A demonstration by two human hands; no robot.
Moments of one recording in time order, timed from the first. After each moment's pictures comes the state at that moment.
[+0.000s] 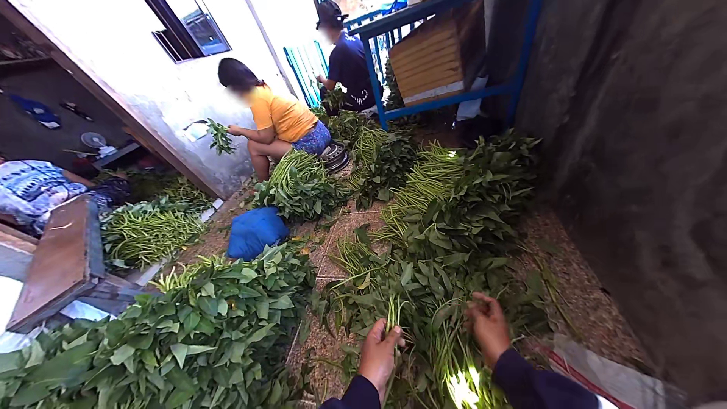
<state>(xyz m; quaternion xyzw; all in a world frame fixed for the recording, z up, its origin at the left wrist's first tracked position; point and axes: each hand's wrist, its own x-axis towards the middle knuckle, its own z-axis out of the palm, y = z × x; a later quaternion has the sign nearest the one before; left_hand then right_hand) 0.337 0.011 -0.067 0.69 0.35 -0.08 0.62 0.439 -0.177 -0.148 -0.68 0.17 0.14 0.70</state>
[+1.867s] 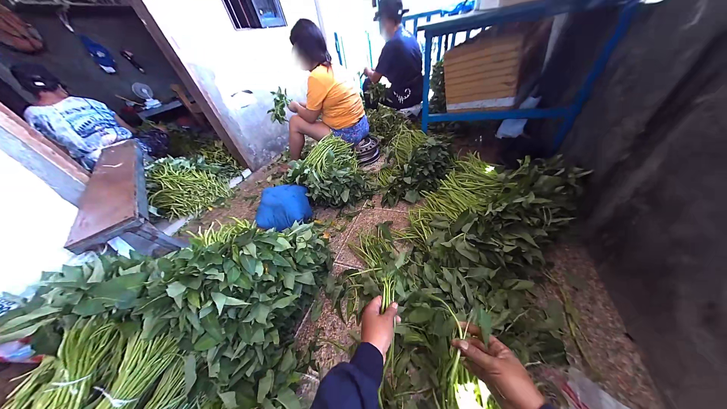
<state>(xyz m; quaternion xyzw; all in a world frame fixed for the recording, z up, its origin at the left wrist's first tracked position) 0.339 0.065 -0.051 0.70 0.39 0.00 0.60 0.378 -0.161 -0.099 -0.59 0.06 0.28 0.75</state>
